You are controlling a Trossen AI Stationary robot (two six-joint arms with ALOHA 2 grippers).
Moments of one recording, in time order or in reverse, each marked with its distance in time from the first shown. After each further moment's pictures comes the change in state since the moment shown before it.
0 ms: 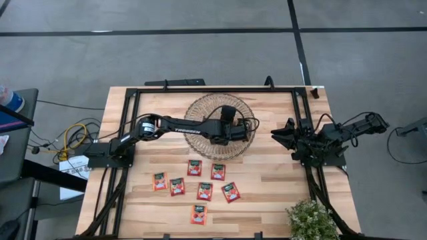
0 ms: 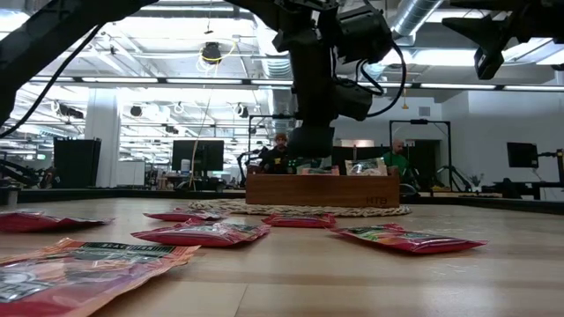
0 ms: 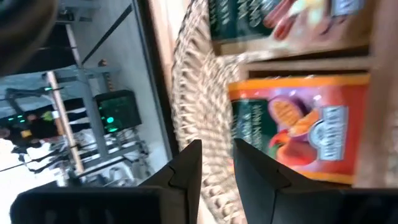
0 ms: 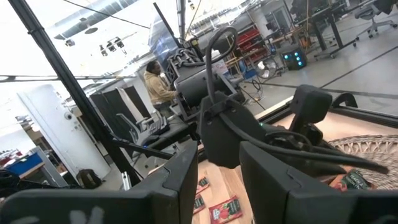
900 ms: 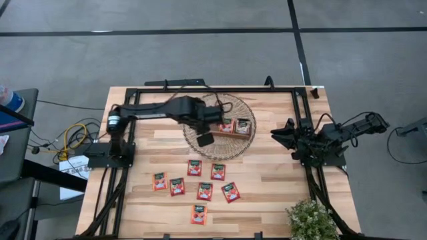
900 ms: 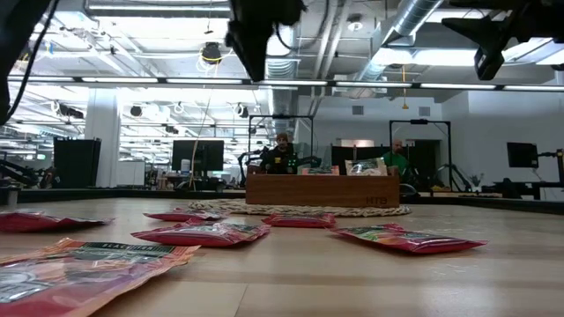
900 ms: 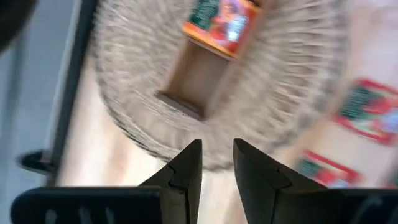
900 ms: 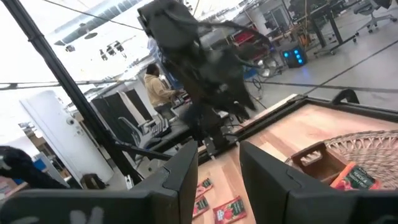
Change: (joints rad) left arm 0.028 -0.394 0.000 -0.541 0.543 -0.703; right arm 0.000 0.006 0.000 0.006 0.005 0.033
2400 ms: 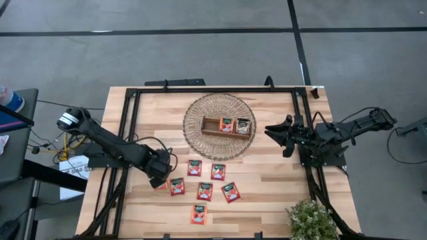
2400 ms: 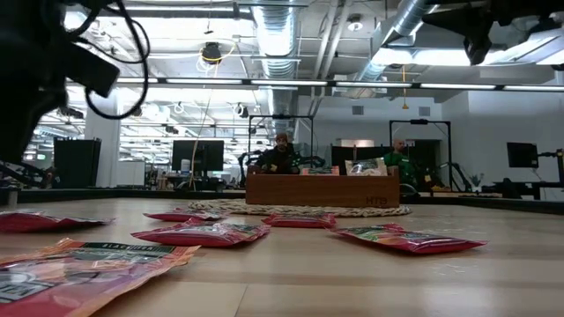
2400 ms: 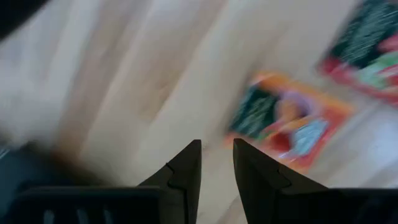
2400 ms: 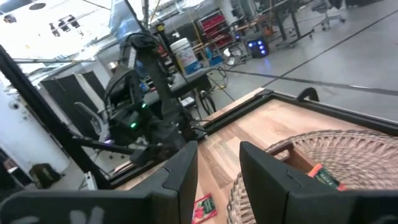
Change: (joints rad) left arm -0.496 -0.566 -1.172 0.339 0.273 -0.789; right arm -0.021 0.247 0.190 -0.091 0.097 0.001
